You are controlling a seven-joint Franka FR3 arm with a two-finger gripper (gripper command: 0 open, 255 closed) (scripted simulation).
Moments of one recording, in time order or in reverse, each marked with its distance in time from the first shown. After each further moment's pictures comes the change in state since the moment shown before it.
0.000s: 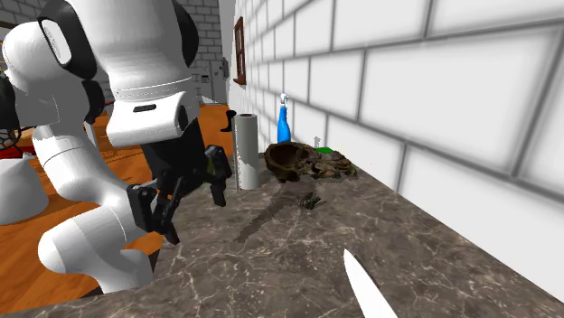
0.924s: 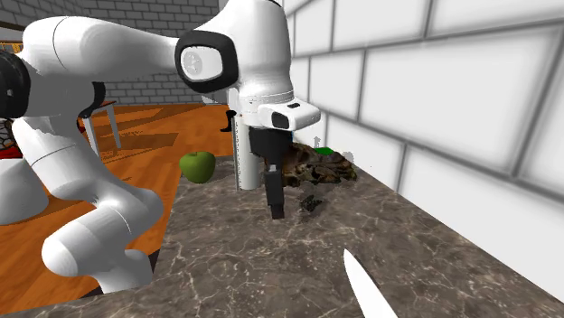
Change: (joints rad) arm 0.228 0.208 0.156 0.077 0.017 0.181 -0.266
